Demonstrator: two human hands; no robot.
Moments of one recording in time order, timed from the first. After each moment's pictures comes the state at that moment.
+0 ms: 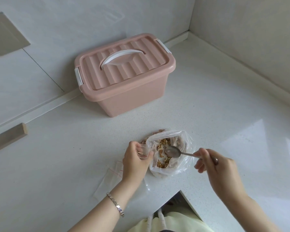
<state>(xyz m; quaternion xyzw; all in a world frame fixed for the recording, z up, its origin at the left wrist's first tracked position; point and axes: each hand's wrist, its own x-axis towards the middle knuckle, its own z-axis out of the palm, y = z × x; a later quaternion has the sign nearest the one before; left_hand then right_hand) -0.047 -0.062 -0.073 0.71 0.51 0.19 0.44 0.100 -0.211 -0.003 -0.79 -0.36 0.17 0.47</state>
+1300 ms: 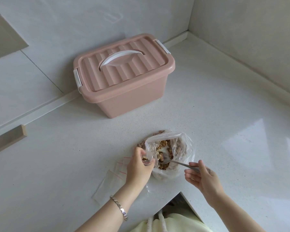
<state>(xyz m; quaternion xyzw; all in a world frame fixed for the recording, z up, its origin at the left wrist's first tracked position) -0.044 -0.072 -0.072 0.73 0.52 0.09 0.44 0.099 -0.216 -0.078 -0.63 0.08 0.49 0.60</state>
